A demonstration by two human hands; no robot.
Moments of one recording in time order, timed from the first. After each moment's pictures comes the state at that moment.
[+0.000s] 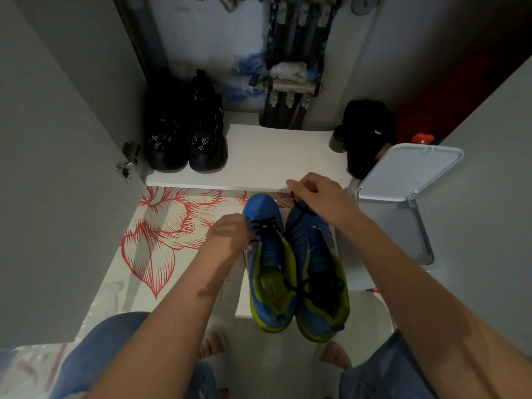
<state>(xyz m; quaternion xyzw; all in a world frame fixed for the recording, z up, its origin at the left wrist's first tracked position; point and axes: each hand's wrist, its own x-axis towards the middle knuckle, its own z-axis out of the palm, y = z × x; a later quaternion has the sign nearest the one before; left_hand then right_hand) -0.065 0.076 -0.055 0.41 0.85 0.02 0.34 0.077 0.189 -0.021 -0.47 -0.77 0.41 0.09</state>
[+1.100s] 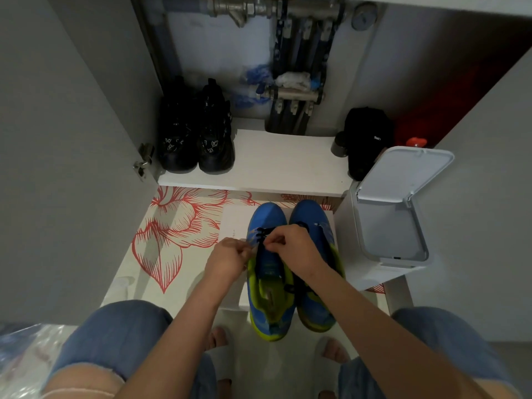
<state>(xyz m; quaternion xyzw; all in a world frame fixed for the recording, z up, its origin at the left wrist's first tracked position) -0.045 0.008 -0.081 0.34 0.81 0.30 0.38 0.075 0.101 -0.068 -0.41 -0.79 0.45 0.05</state>
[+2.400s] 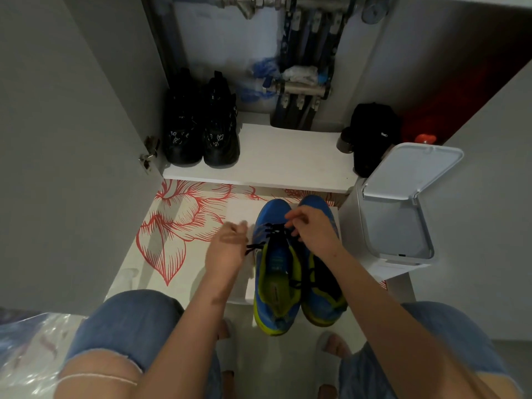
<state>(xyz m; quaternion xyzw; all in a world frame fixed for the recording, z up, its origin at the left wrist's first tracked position) -0.042 0.008 -0.070 0.22 0.85 0.36 0.32 0.082 0.126 -0.069 -0.48 -0.71 0.50 0.14</state>
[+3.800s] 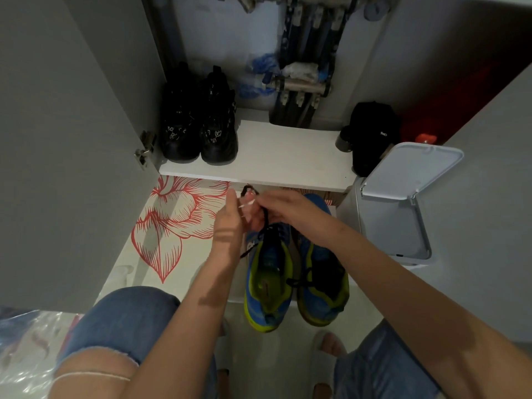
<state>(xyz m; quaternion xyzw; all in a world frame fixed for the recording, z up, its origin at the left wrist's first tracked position) -0.038 0.034 -0.036 0.07 0.66 0.62 0.43 0.057 0.121 -0.009 -0.25 -0.66 0.70 0.05</state>
